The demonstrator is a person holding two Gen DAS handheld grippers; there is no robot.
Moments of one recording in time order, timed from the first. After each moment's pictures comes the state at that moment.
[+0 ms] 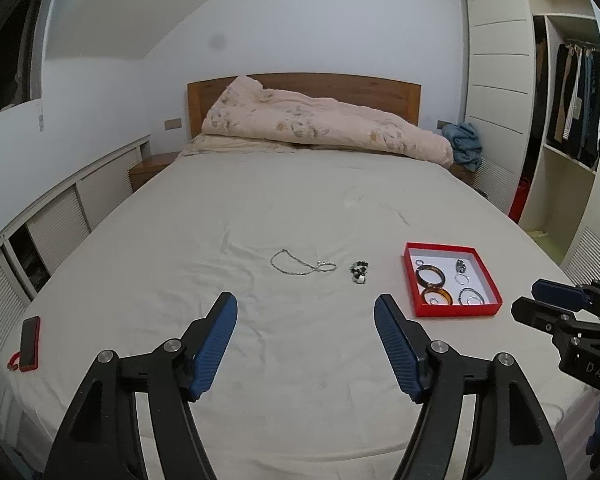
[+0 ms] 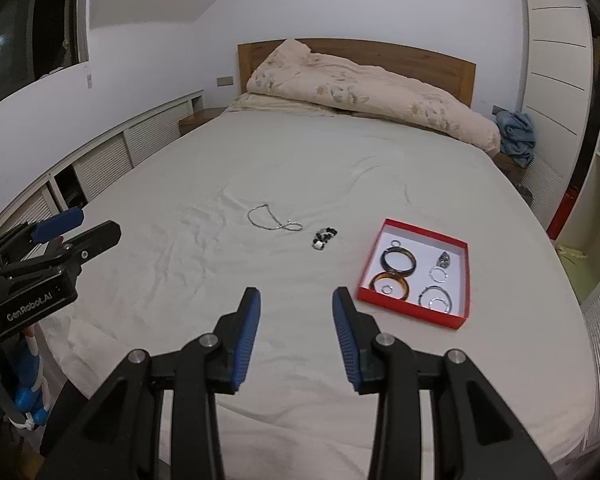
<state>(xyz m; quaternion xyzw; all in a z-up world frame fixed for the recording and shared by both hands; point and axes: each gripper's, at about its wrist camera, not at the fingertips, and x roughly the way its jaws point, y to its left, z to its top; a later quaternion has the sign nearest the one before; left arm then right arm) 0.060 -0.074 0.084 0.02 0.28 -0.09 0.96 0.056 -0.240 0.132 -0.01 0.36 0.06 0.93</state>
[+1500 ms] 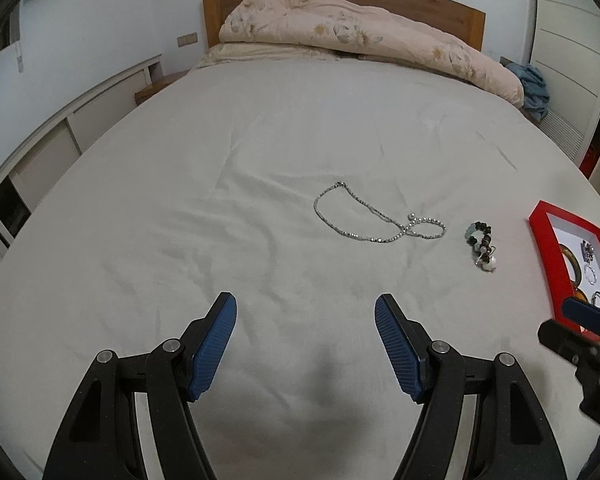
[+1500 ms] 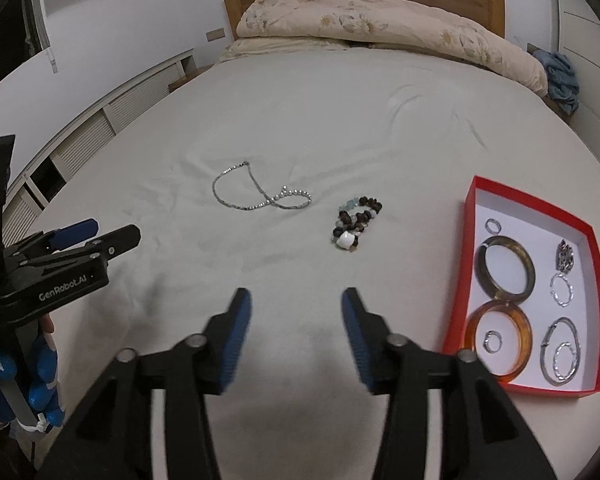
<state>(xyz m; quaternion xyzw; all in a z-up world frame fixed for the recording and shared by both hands) 0.309 -0.066 -0.082 0.02 0.42 -0.04 0.91 0.281 -0.231 -0.045 0.05 0.44 0.09 0.89</state>
